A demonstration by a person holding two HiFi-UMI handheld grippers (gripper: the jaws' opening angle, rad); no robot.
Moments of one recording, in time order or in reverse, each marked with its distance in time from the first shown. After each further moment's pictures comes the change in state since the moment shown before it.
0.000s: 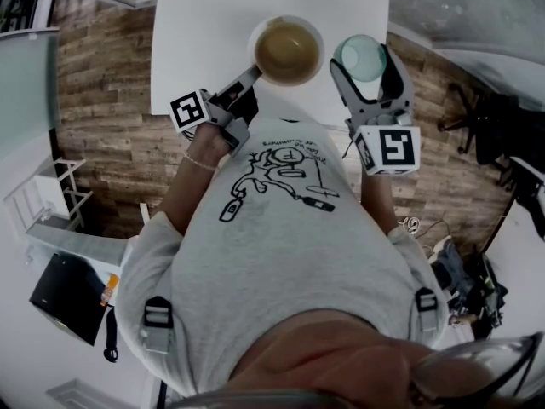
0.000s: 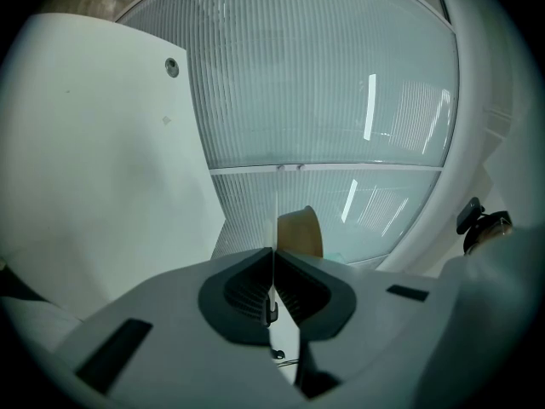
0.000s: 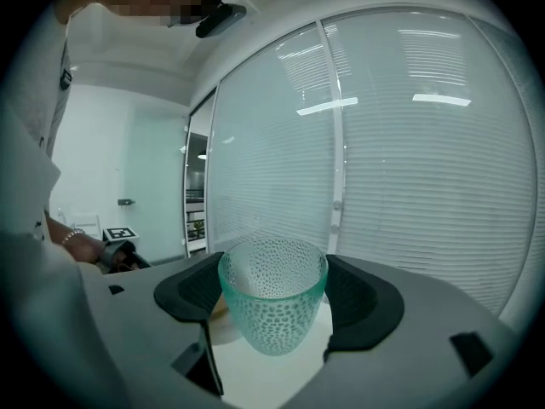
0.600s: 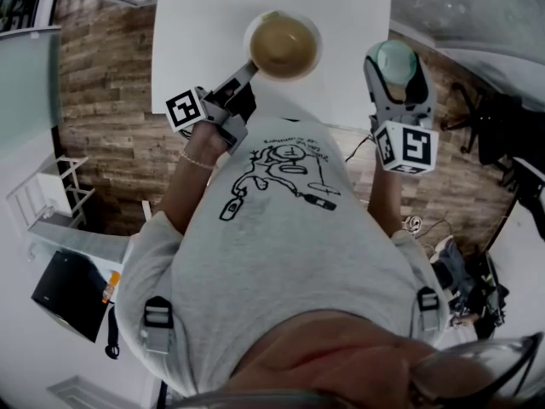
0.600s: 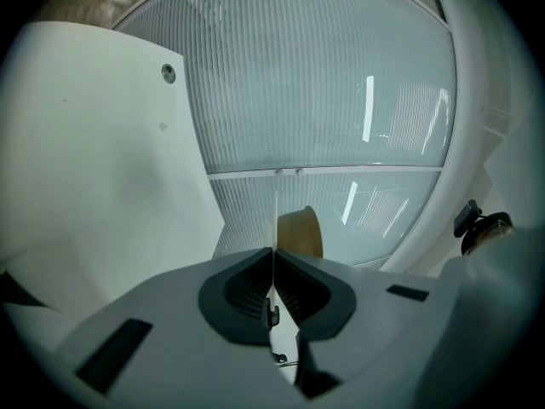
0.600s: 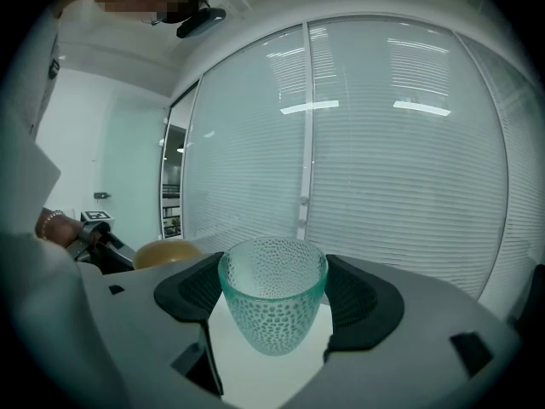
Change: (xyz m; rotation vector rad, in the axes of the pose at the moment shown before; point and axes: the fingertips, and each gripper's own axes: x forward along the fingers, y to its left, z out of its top) left arm 0.000 -0.006 0.005 0.016 -0.024 0.003; right arm -0.027 -0.065 -0.020 0.000 0.007 -0.154
